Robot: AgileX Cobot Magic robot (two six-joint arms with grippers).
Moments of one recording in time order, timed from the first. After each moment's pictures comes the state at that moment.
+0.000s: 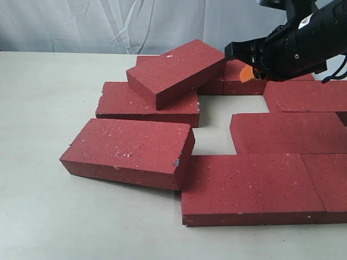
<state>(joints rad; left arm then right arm) 0.07 0.05 -0.08 -0.14 -0.15 0.01 0.32 1.50 -1.10 0.32 0.63 -0.02</state>
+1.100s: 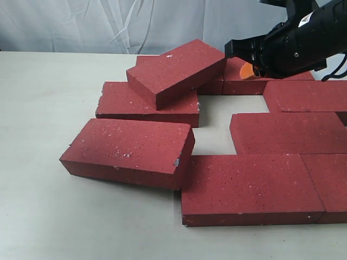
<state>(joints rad) 0.07 1.03 -0.61 -0.10 0.09 0.01 0.32 1.50 -1.10 0.32 0.61 -0.02</state>
